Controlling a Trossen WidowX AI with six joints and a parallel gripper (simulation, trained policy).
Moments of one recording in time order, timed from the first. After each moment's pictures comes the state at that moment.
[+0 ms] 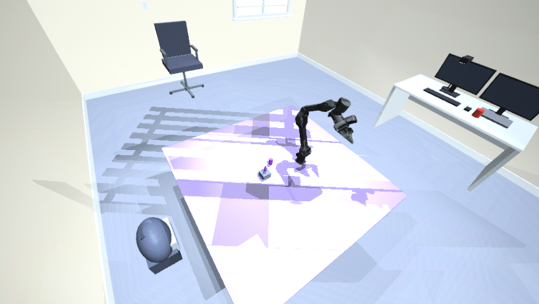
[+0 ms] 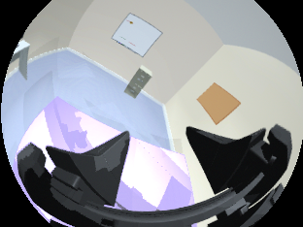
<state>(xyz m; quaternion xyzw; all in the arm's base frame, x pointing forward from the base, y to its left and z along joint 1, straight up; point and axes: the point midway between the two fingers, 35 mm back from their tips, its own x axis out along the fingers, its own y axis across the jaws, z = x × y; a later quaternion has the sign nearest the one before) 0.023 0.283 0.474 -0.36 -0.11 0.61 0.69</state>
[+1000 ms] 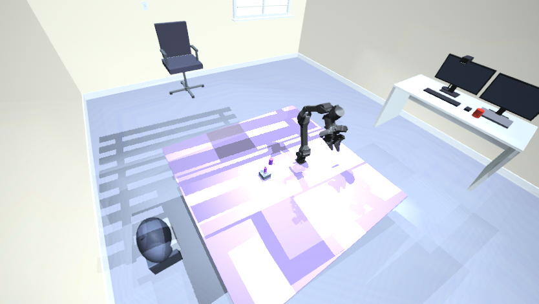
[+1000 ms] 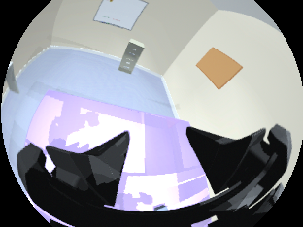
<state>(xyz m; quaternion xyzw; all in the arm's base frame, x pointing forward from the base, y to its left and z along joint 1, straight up) 0.082 0.257 0.423 -0.38 0.04 0.56 0.73</state>
